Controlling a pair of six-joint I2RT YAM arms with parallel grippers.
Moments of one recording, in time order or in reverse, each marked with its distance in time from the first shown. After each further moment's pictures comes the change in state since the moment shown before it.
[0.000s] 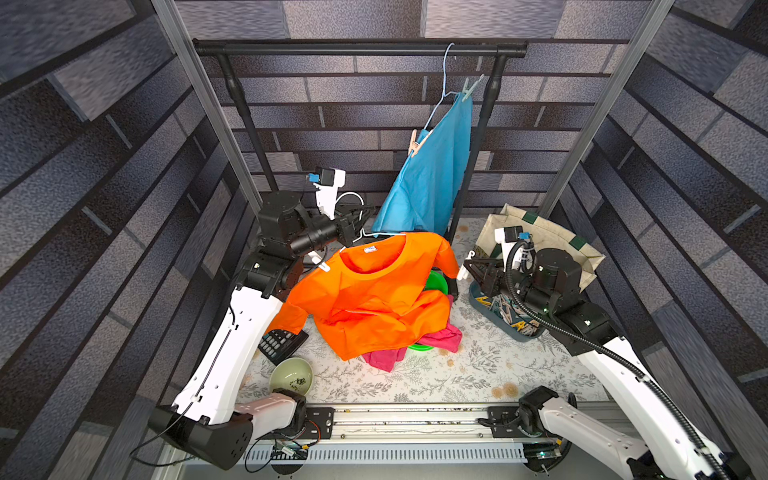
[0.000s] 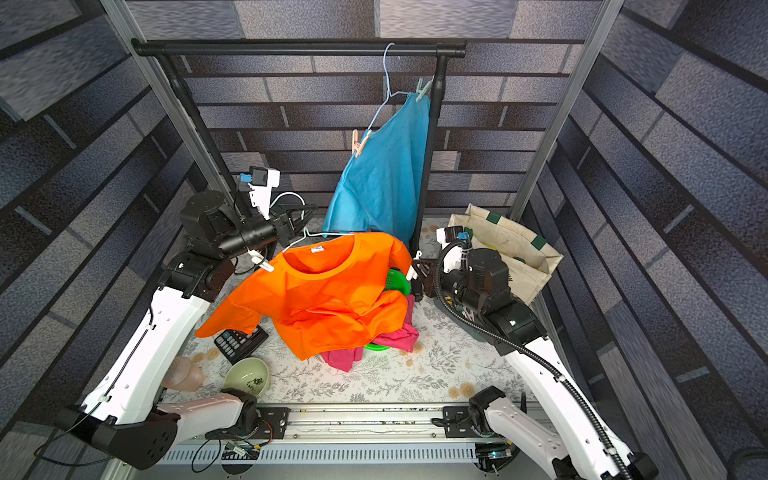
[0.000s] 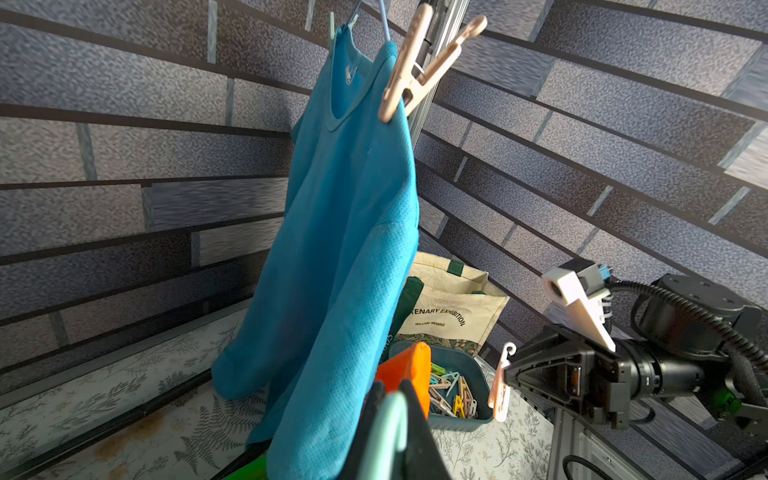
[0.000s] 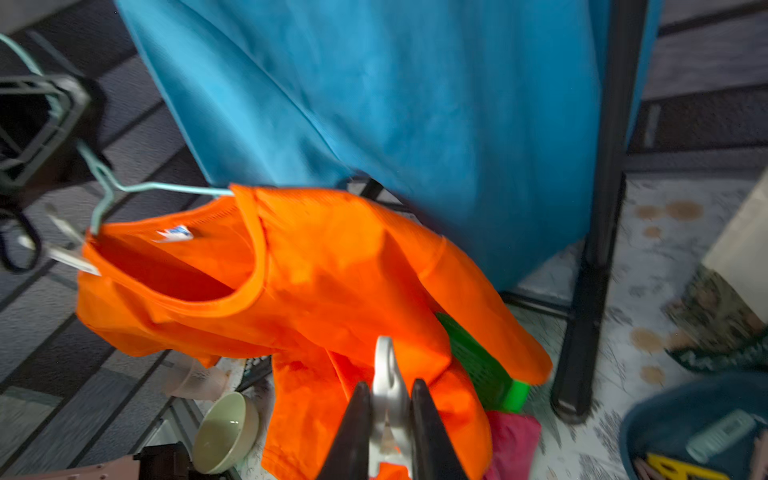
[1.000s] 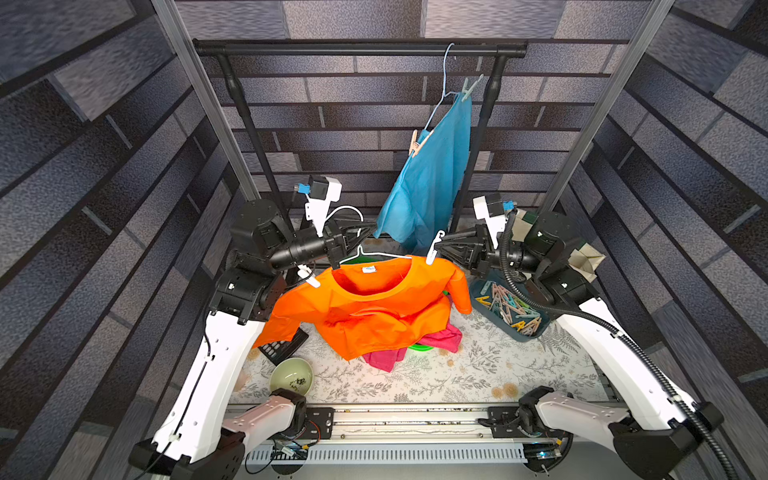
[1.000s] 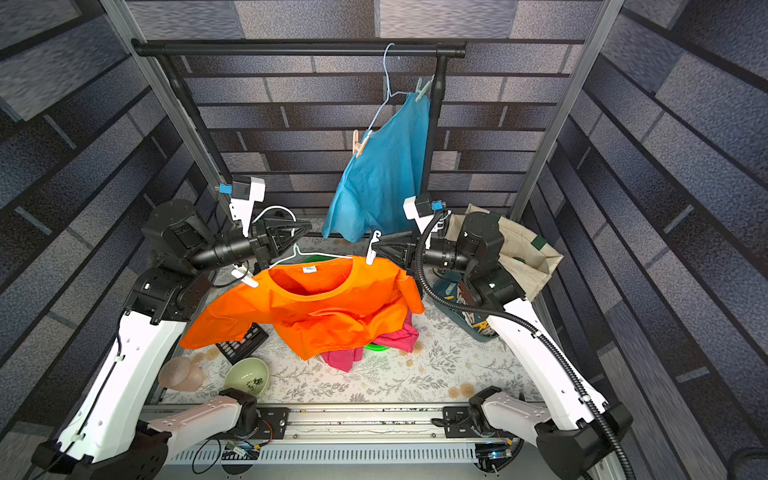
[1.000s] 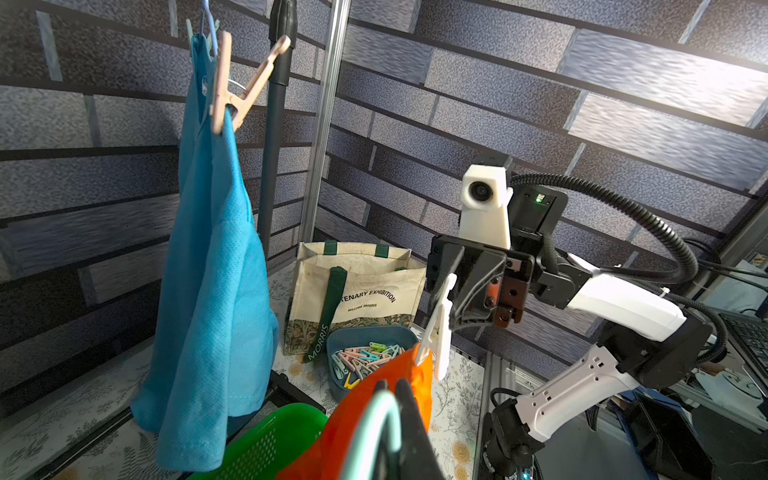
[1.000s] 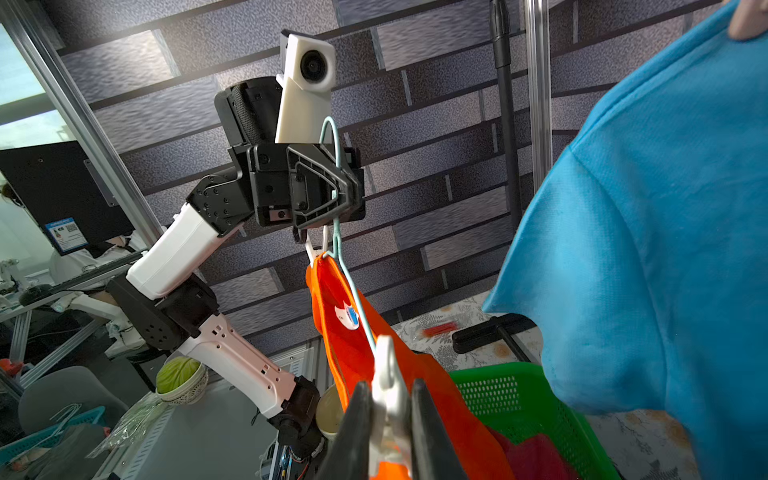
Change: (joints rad) left arm -0.006 -0.107 0.037 -0.085 0.226 0.037; right arm 0.000 0.229 0.166 0.356 -0.607 -0.056
